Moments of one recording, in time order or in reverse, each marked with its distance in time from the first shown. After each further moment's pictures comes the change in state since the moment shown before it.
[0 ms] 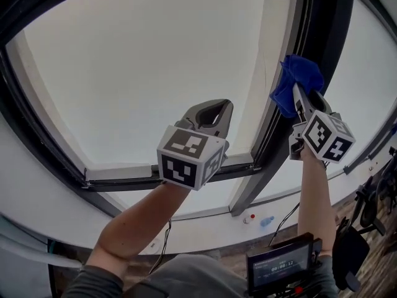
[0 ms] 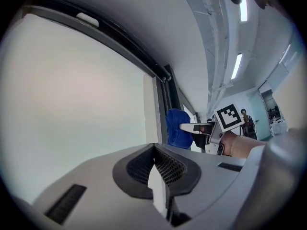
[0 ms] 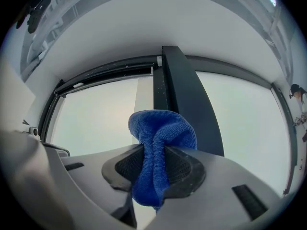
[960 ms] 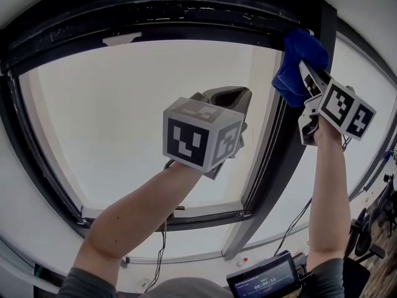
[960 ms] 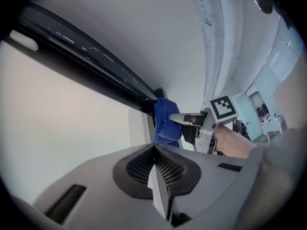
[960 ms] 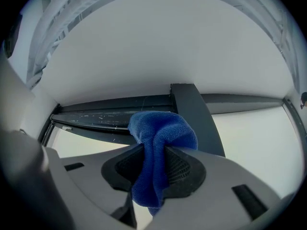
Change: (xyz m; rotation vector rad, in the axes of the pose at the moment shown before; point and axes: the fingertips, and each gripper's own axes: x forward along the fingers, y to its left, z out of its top) left arm 0.048 -0.019 0.176 0.087 -0.144 -0.124; right arm 0.035 0.008 0.214 -0.022 -0.224 0.058
